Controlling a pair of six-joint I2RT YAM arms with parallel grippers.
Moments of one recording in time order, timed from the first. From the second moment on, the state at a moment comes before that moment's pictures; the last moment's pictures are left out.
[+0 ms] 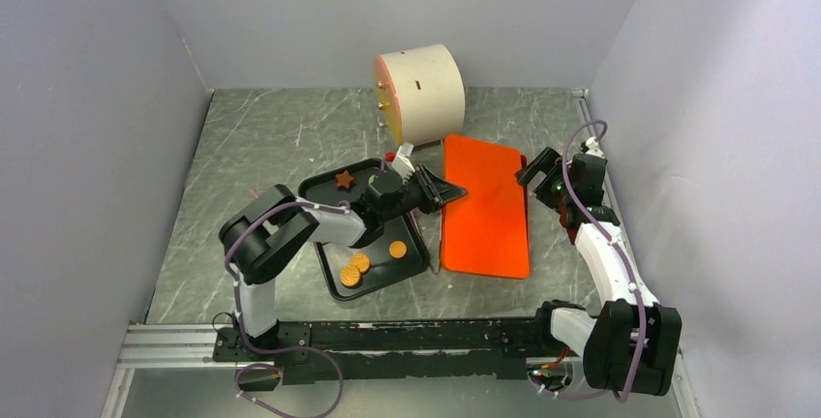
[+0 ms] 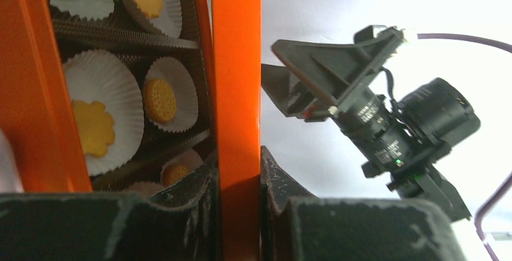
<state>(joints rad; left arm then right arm) -0.84 1.84 0.84 0.92 0.20 -1.30 -0.12 1.08 0.63 -0.16 -0.17 0.56</state>
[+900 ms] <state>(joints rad) -0.86 2.03 1.07 0.75 0.17 -1.30 -0.12 1.23 0.61 -0.15 -0.14 0.58</state>
